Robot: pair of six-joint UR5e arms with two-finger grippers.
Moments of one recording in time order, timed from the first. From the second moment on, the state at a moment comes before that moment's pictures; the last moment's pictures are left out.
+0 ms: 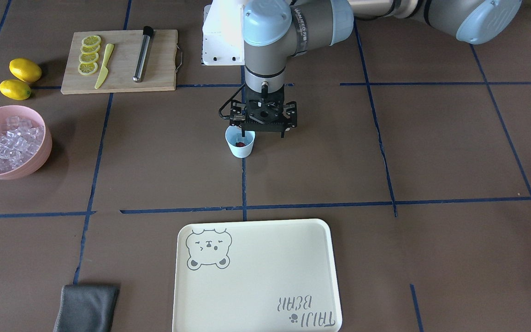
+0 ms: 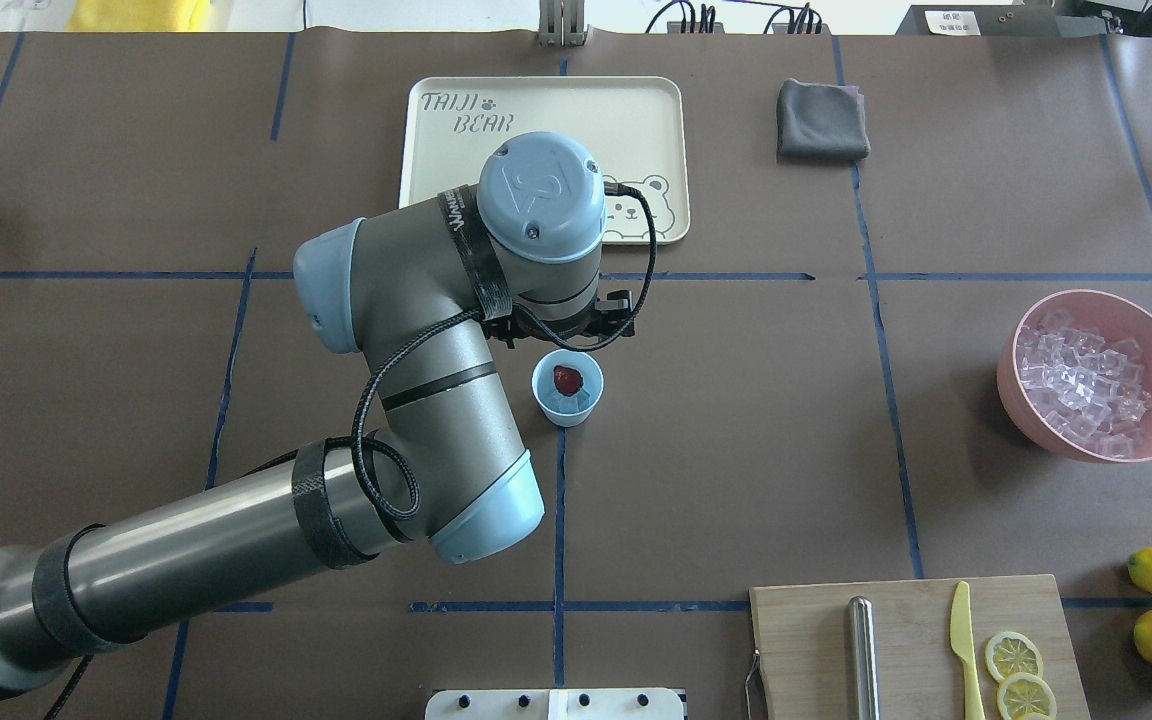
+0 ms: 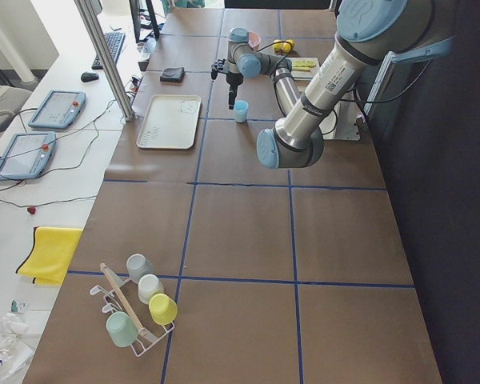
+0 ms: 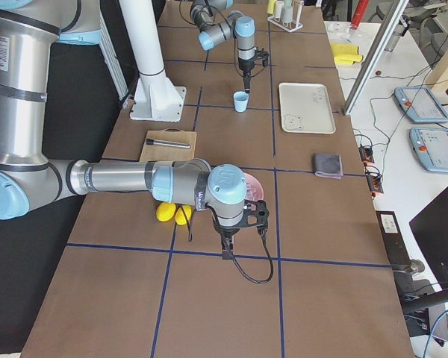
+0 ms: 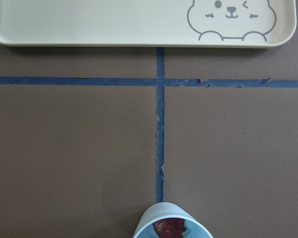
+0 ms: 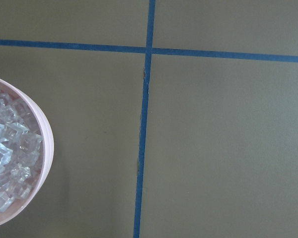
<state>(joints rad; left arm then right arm) -0.59 -2.37 -1.69 -1.42 -1.87 -1.05 1.66 -1.75 1.84 -1.72 2.35 -0.16</state>
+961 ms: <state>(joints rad) -1.24 -1.92 -1.83 -1.23 -2.27 -0.11 1.66 -1.75 1.84 -1.72 2.35 -0.16</state>
